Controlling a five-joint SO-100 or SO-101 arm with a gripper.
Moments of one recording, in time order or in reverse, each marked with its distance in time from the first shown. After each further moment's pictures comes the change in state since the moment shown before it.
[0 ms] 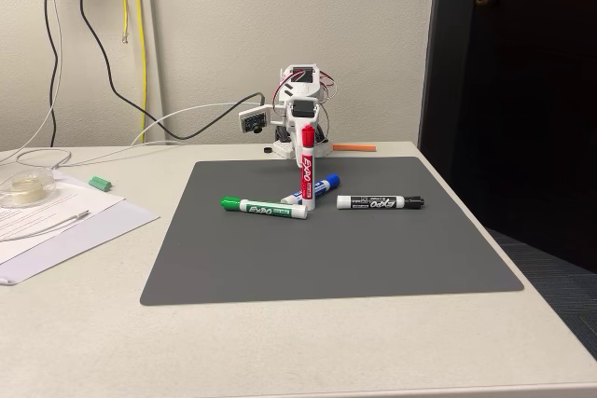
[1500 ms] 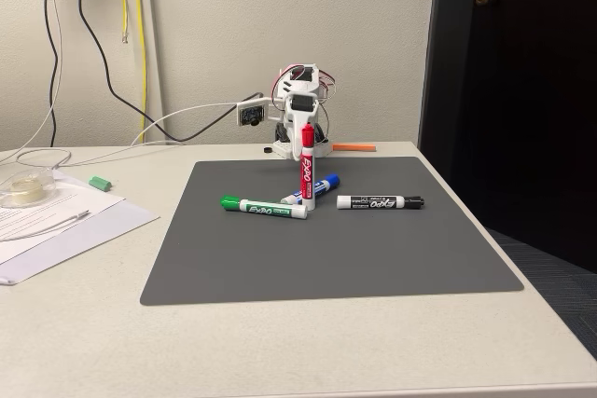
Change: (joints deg) arm 1.3 -5.4 -0.2 -12.7 -3.6
